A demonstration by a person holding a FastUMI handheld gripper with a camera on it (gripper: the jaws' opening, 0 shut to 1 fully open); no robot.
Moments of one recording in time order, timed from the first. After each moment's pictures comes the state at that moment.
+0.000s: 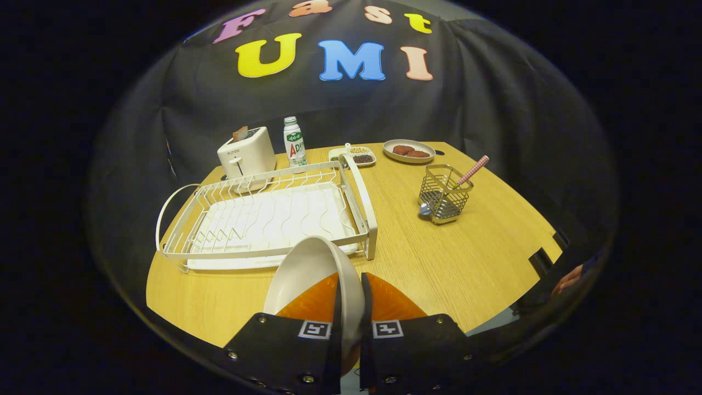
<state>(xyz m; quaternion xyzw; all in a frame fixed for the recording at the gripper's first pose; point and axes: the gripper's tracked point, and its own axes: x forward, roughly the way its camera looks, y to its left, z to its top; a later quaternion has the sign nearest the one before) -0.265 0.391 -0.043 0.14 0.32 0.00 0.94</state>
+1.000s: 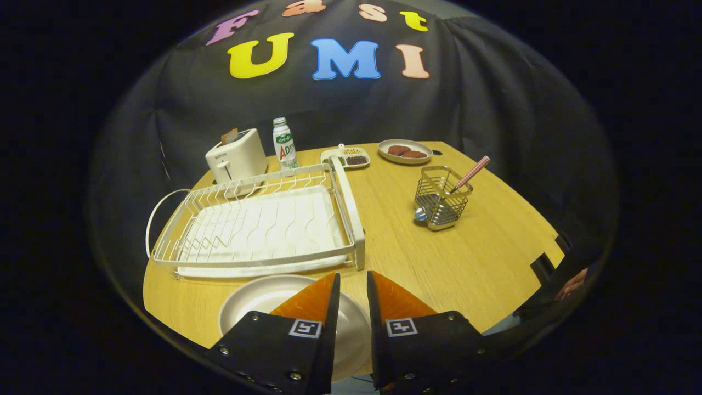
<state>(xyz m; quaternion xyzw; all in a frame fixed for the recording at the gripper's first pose) -0.232 0.352 -0.030 0.12 0.29 -0.02 0.95</state>
